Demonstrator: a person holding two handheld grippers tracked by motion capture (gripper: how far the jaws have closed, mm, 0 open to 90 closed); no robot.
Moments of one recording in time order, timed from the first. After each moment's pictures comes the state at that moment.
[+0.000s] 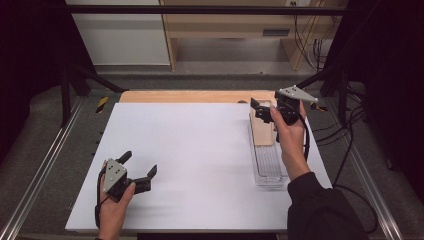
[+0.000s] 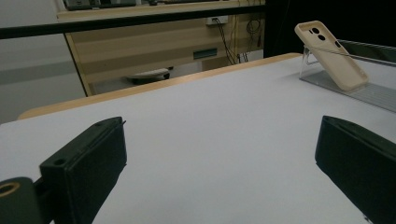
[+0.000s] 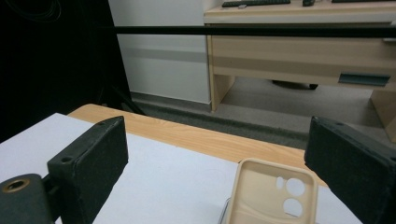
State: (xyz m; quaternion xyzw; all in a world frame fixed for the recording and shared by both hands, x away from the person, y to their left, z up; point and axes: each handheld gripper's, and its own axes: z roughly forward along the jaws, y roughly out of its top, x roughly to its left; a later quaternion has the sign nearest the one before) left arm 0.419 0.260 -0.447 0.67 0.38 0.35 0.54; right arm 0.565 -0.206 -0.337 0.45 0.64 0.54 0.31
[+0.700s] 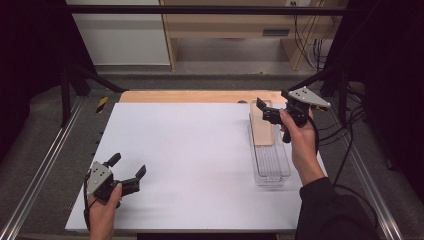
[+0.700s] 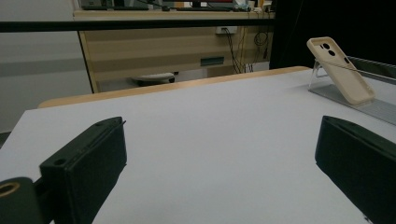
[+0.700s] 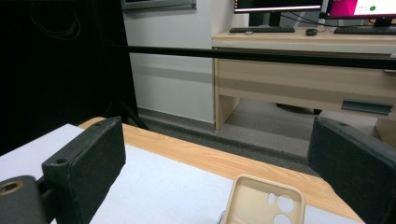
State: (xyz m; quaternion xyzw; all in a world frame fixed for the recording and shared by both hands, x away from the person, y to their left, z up) left arm 0.412 0.287 -0.450 0.65 0.40 0.34 0.56; right arm 0.549 -0.222 -0.327 0.41 0.63 0.57 0.33
